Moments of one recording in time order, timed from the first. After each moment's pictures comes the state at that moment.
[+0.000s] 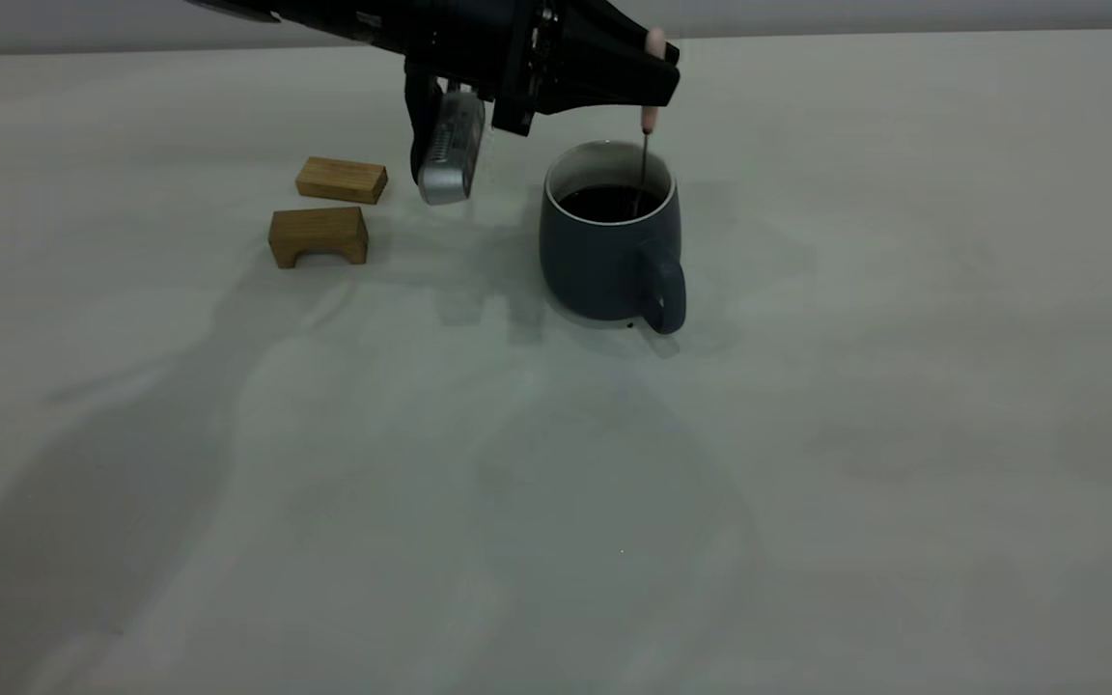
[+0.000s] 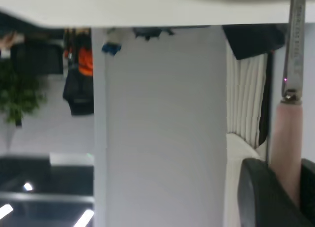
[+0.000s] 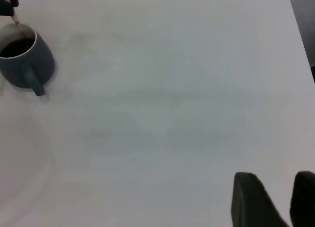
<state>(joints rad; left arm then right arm) -0.28 2.61 -1.81 -1.47 1.06 -0.93 0.02 0.02 -0.47 -0.01 1.13 -0.01</state>
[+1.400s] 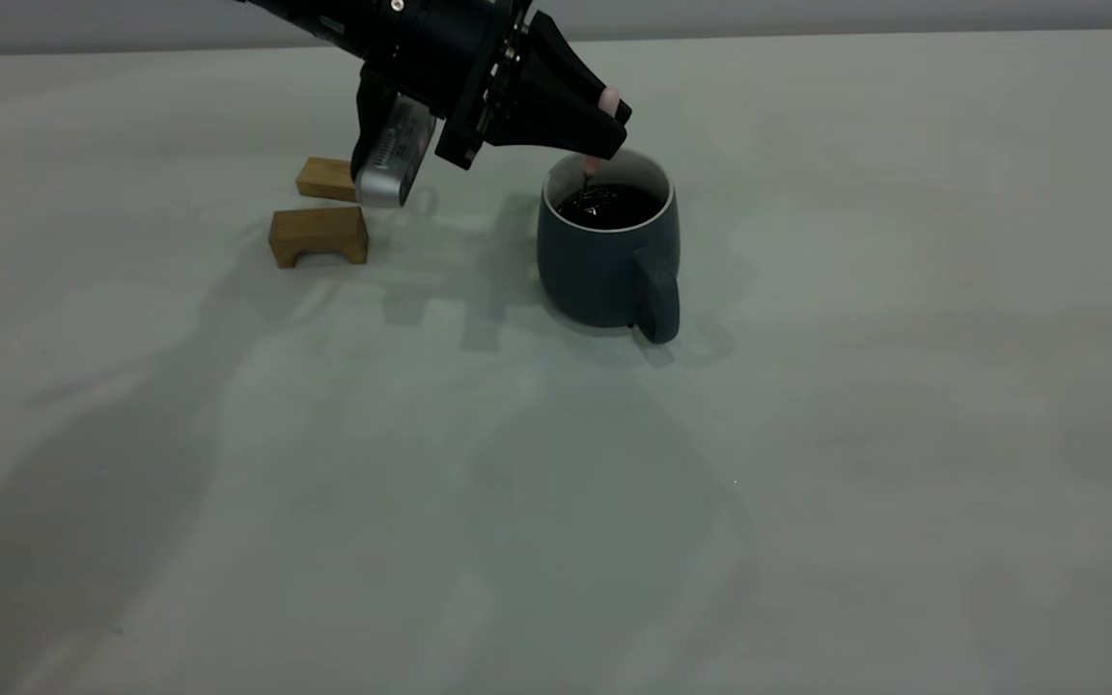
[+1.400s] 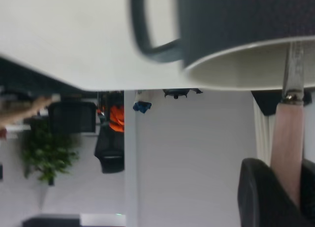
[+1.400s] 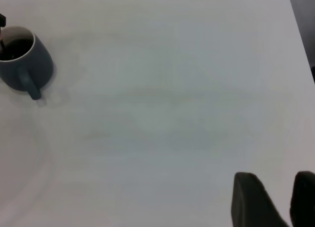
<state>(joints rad) -0.26 2.59 -1.81 -1.25 1.01 -0.89 0.02 0.02 -0.47 -0.01 1.13 -0.01</state>
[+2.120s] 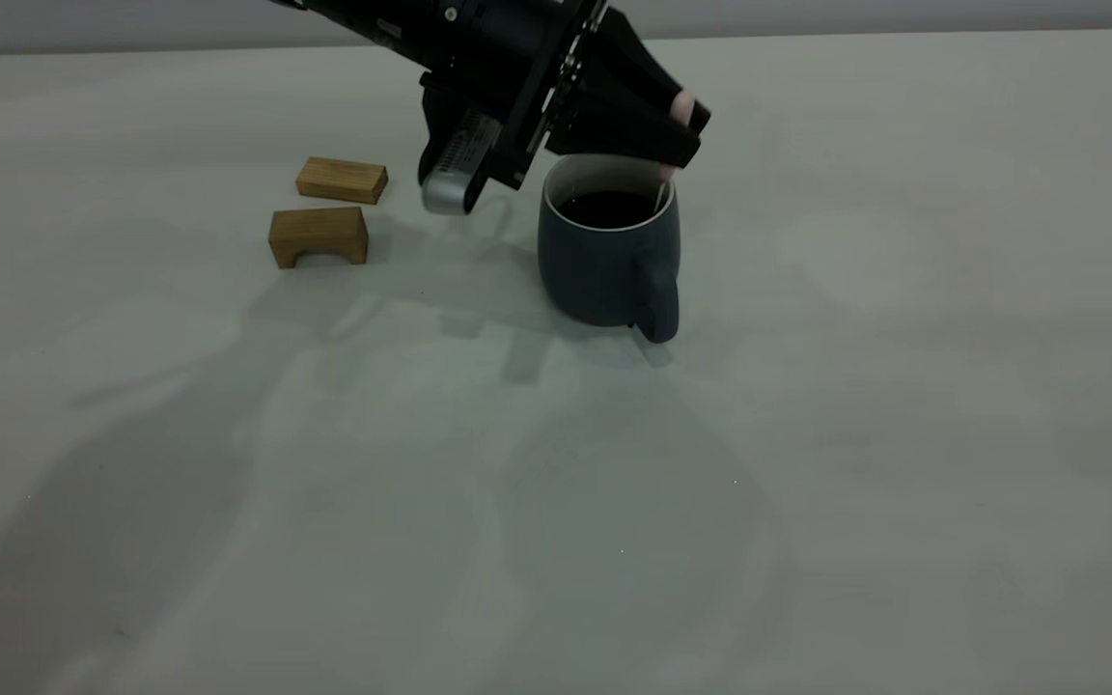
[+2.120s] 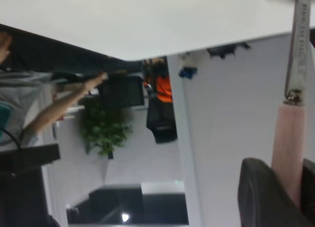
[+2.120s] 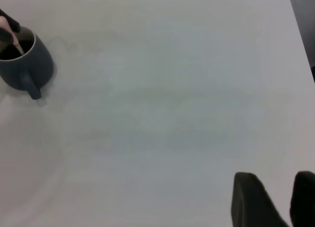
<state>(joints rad) -0.33 2.59 -1.81 -1.28 1.10 -0.79 0.02 0.02 -0.47 -0.01 1.13 -0.01</state>
